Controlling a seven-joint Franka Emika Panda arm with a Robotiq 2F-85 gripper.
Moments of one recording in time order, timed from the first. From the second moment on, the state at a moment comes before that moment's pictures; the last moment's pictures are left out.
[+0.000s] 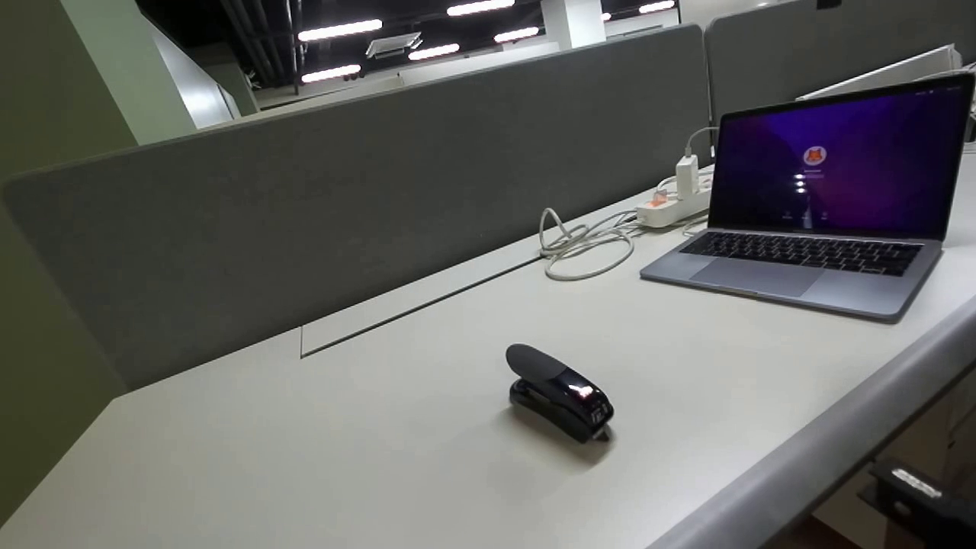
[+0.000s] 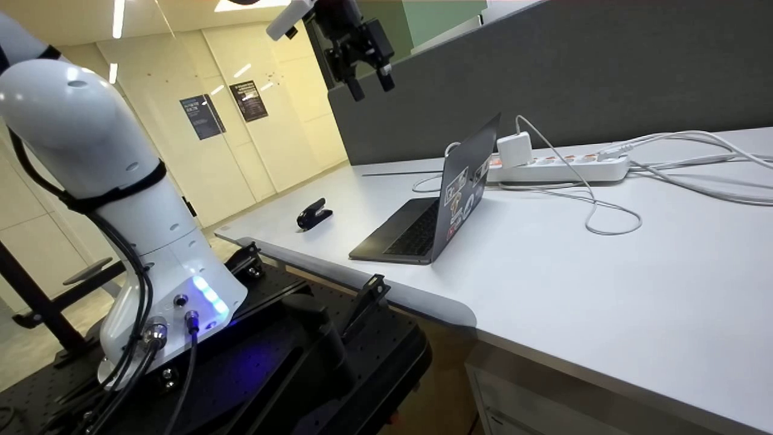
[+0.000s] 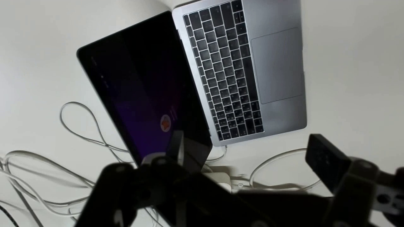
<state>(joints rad) -0.18 -0.48 -0.25 -2.67 -0.08 2.38 -0.27</state>
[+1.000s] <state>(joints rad) -0.12 -0.23 -0.46 -2.48 0.16 2.34 -0.90</state>
